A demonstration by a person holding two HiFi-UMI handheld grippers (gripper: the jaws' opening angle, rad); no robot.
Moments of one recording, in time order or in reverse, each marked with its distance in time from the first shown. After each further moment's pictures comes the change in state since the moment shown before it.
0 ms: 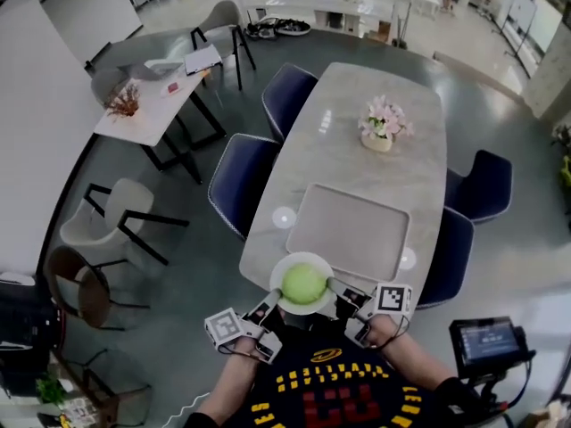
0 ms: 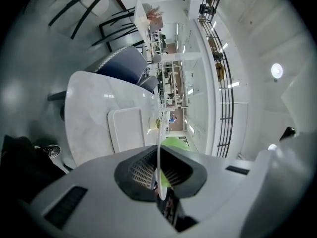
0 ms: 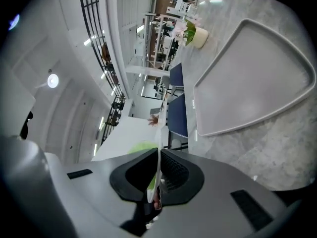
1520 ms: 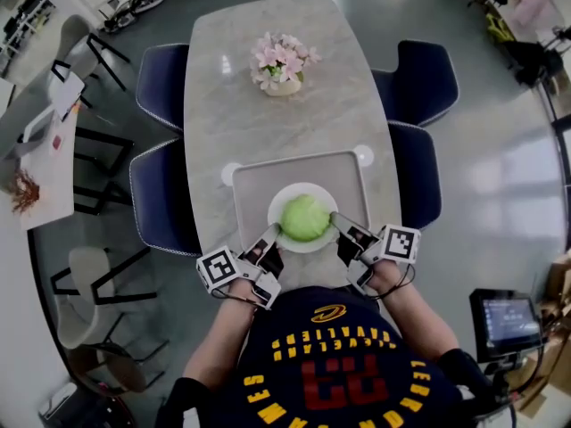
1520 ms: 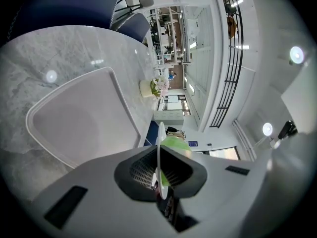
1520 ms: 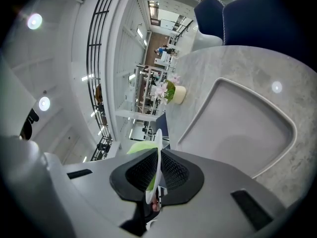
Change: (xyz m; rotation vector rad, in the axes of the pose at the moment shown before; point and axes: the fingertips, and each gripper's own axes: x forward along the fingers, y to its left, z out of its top) left arm 0.210 -0.023 -0.013 0.064 0.569 0.004; right arm -0.078 -0.046 0.132 0.092 -0.540 -0.160
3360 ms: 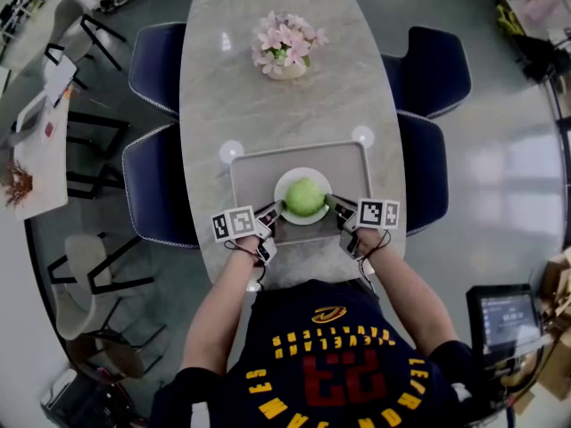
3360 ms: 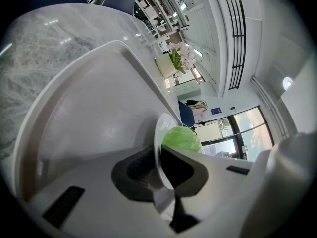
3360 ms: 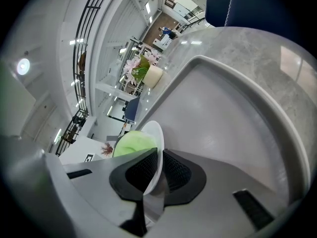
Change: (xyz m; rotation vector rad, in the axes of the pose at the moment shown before) left arm 0.062 0.143 0.022 0.266 0.270 0.263; right arm 0.061 -0.147 -0.011 -0.121 0.187 -0.240
